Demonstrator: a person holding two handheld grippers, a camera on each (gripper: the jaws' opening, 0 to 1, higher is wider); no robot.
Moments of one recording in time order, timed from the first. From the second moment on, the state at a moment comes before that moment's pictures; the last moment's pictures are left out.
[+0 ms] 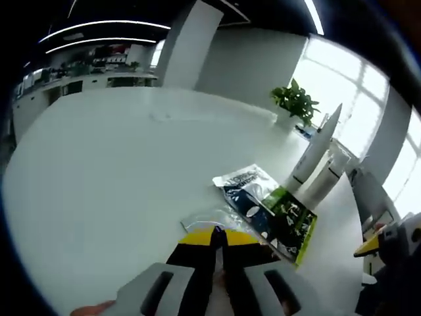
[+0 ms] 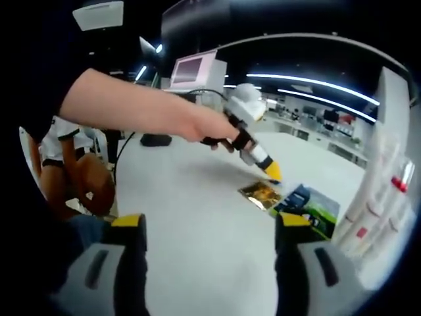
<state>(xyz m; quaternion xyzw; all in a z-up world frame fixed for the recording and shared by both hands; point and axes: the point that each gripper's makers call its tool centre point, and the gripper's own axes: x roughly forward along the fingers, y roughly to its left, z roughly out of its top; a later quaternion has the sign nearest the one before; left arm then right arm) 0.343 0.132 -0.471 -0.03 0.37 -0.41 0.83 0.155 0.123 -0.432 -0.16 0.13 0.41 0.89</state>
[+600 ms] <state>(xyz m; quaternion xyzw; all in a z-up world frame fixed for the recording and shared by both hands) 0.351 0.131 -0.456 -0.04 0.34 -0.41 0.85 0.152 0.127 -0.429 -0.16 0.13 0.41 0.89</state>
